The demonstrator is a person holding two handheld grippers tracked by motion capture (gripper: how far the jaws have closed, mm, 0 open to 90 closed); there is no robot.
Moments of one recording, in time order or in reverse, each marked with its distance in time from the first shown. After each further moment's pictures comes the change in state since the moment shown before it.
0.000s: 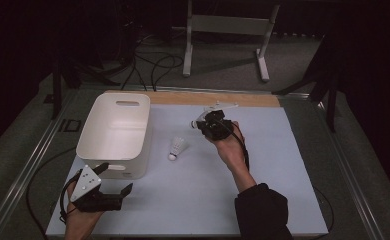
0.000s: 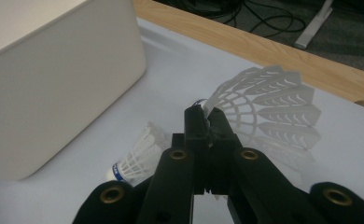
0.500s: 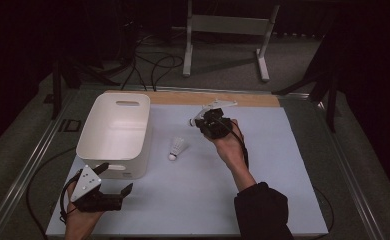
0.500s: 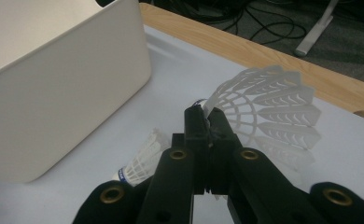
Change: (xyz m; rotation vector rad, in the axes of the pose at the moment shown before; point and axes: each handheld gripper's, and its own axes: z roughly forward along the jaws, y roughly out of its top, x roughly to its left) left arm 0.000 0.000 0.000 0.000 -0.001 0.002; right arm 0.005 0.008 -0.005 -0.013 0.004 -0.024
